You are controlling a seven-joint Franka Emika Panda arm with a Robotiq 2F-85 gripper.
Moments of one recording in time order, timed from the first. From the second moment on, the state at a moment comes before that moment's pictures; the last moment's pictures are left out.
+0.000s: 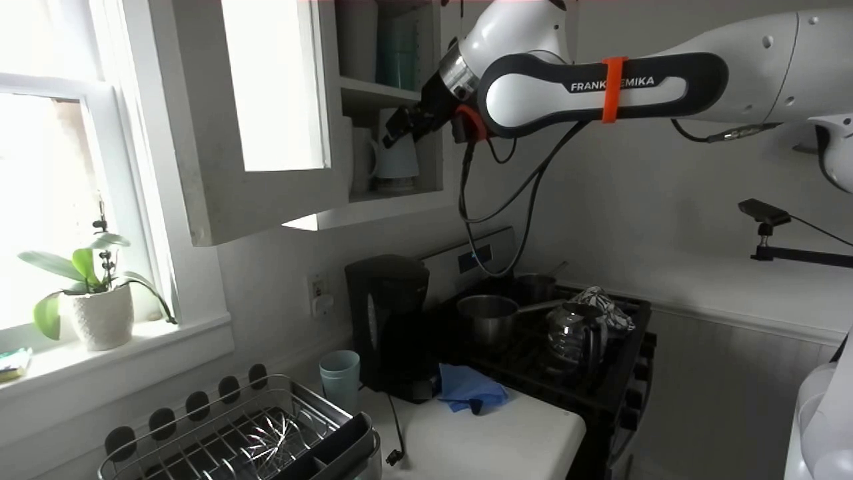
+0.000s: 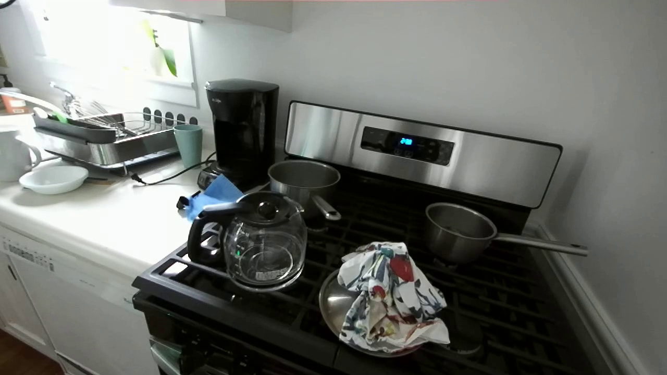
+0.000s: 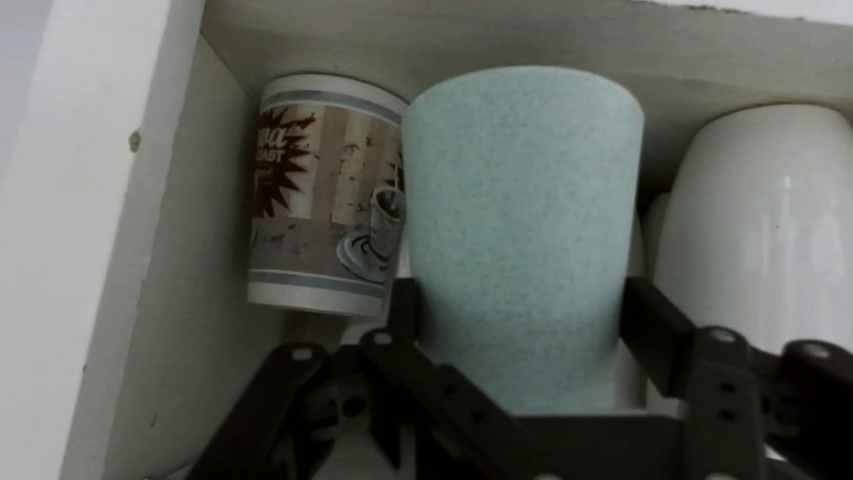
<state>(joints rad) 0.05 -0.20 0.21 -1.68 -0.27 2.52 0.20</state>
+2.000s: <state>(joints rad) 0.06 -0.22 0.23 -1.40 -0.26 2.48 0.15</state>
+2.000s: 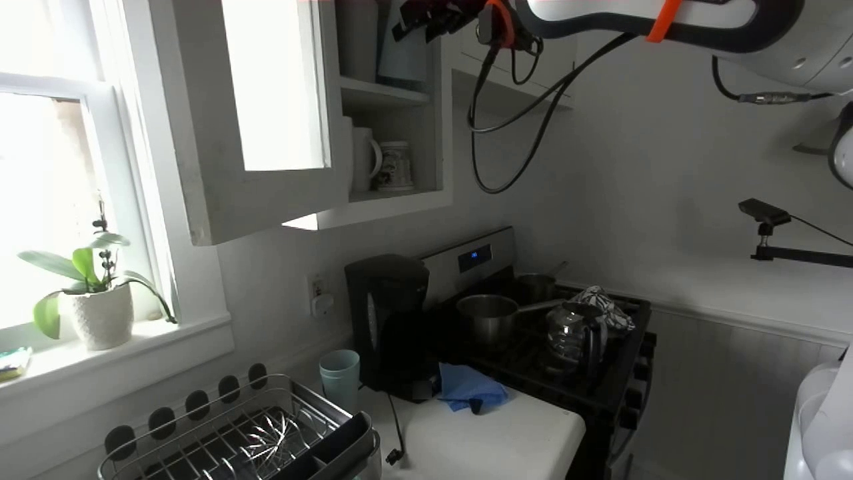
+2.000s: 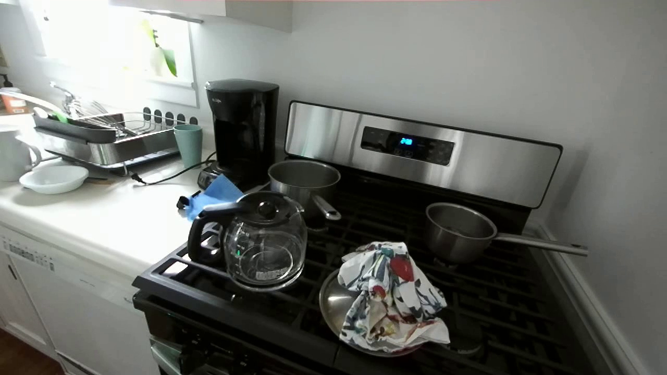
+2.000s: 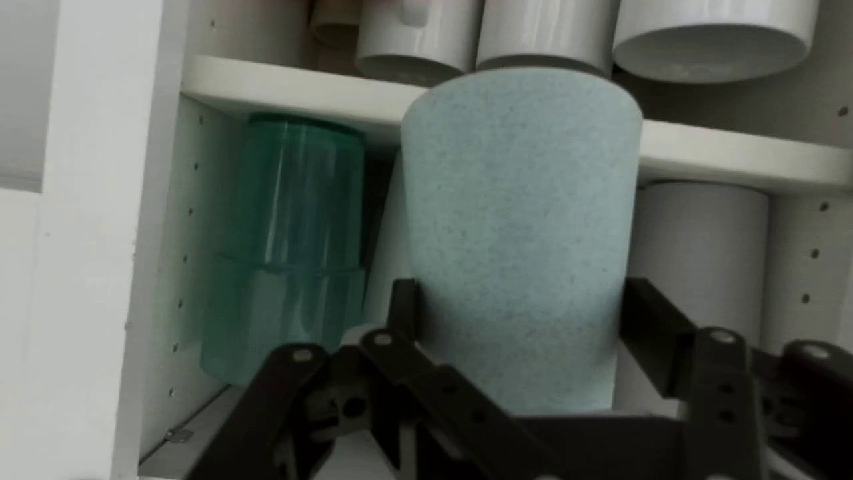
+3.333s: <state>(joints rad) 0.07 -0.08 0.24 -1.29 -0.20 2.54 0.17</state>
